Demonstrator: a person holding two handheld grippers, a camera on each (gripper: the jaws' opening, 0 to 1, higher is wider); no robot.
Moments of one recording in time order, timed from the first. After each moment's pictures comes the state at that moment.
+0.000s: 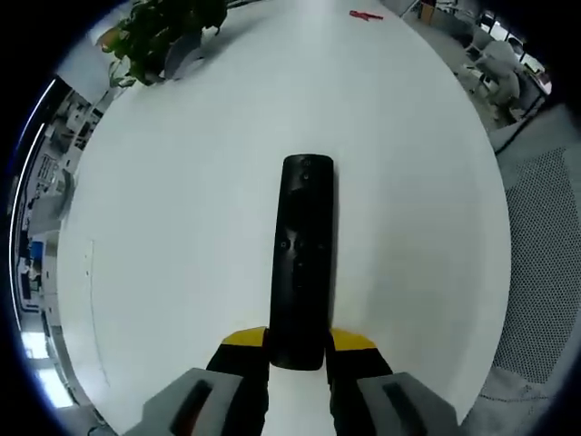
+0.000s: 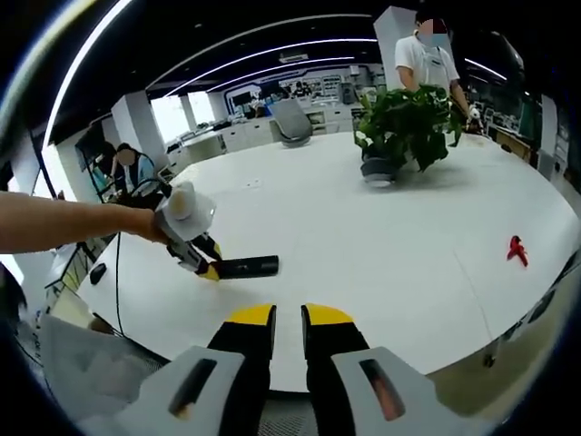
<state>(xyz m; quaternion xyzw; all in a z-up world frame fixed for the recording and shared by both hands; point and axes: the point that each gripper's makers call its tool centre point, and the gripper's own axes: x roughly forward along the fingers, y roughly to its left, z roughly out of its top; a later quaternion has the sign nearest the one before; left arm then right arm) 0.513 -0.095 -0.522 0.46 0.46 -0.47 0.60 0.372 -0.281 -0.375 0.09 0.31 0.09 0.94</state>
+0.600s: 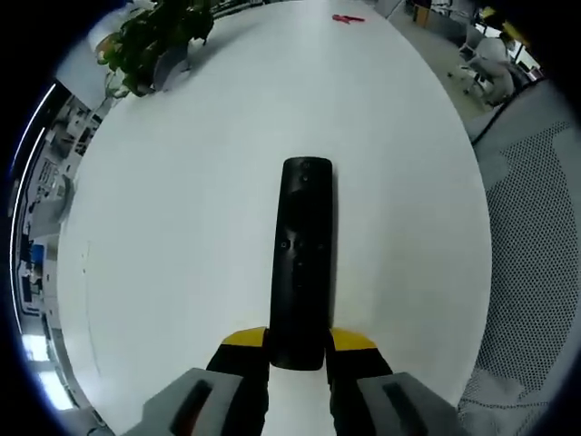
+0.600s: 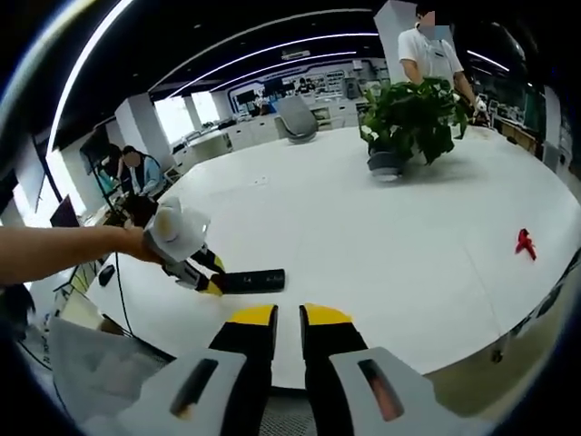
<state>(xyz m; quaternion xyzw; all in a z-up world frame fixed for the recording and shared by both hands) 0.474 -0.097 -0.522 0.46 0.45 -0.47 0.60 0.370 -0.274 -0.376 0.11 0.33 0.11 0.93</state>
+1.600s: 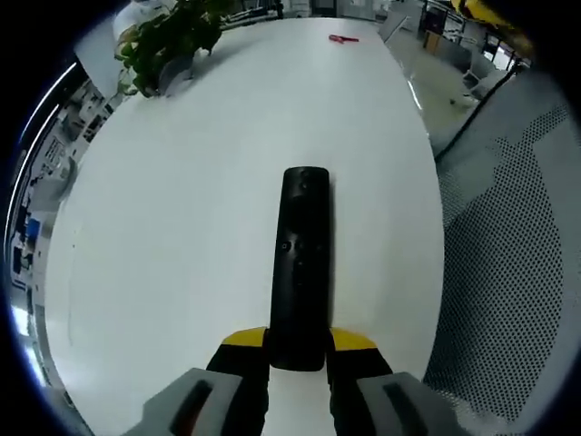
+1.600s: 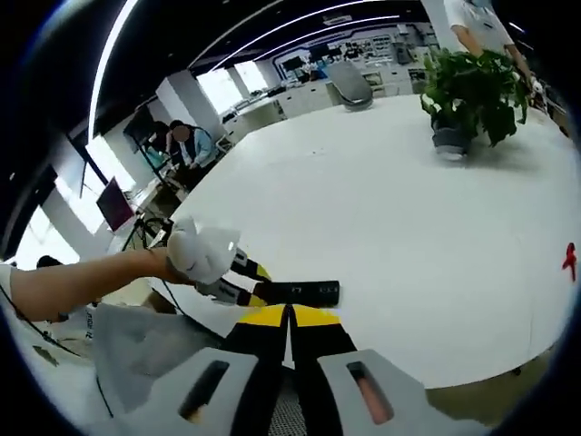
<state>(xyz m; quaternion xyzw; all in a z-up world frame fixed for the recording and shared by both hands) 0.415 -0.093 -0.521 0.38 0.45 -0.48 0.65 0.381 -0.219 -0.356 0.12 0.38 0.26 0.88</state>
